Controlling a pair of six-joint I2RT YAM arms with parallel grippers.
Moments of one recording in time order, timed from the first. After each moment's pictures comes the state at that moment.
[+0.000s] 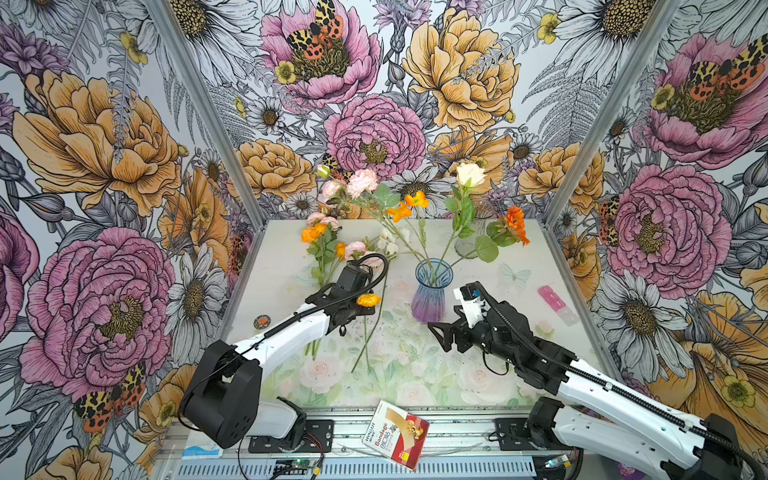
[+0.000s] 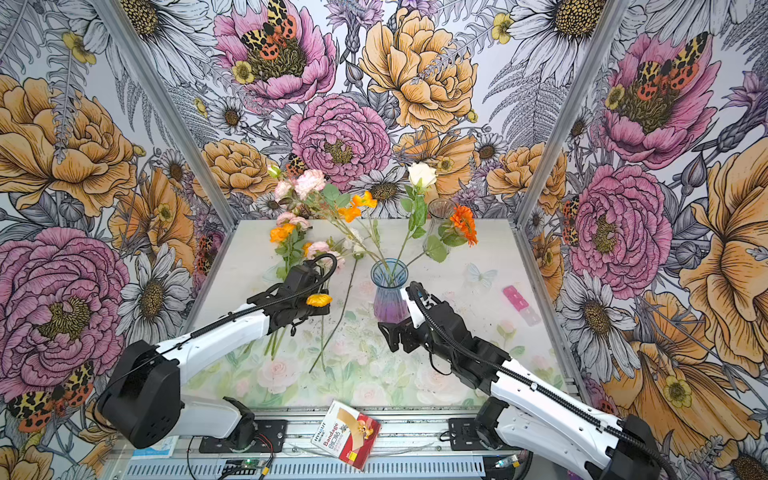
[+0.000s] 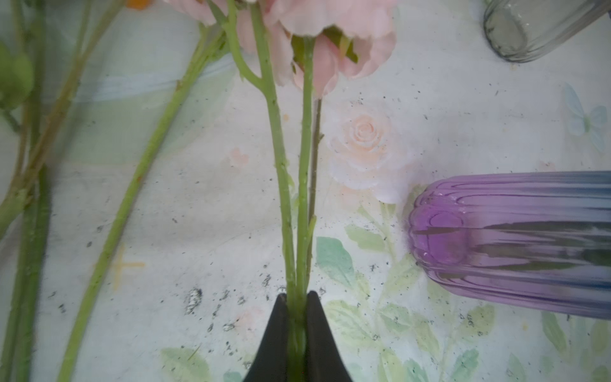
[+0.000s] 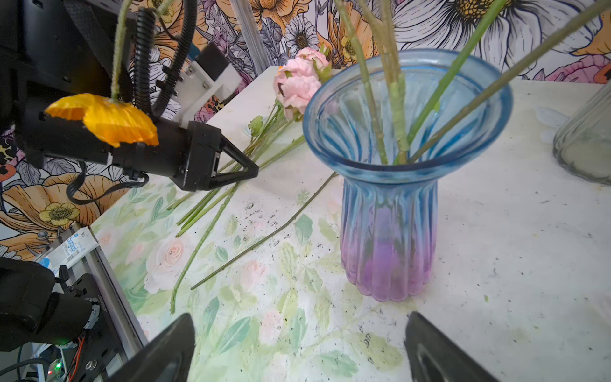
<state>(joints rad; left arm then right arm) -0.50 1.35 0.85 -0.37 -0.10 -0.53 0.80 0.86 0.59 -0.19 -0.01 0.31</state>
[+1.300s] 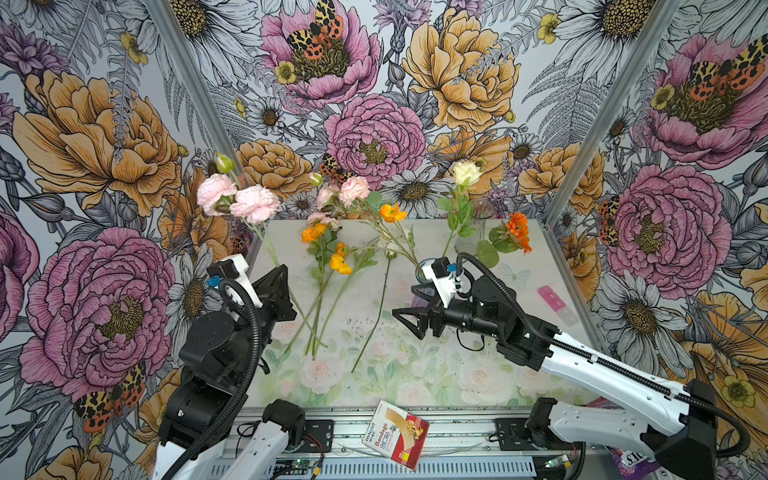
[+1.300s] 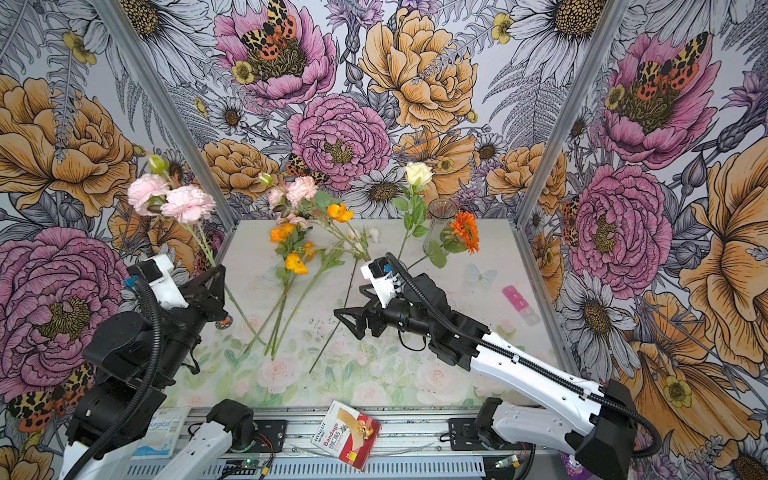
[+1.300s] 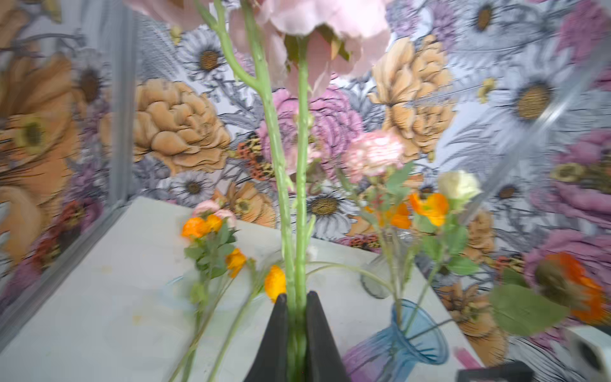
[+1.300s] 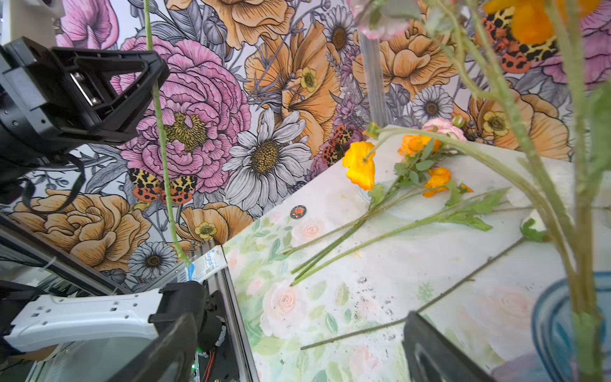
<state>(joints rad) -0.36 0.50 1.02 -0.46 -0.09 -0.39 0.91 1.12 0.96 -0.05 -0.27 0.32</state>
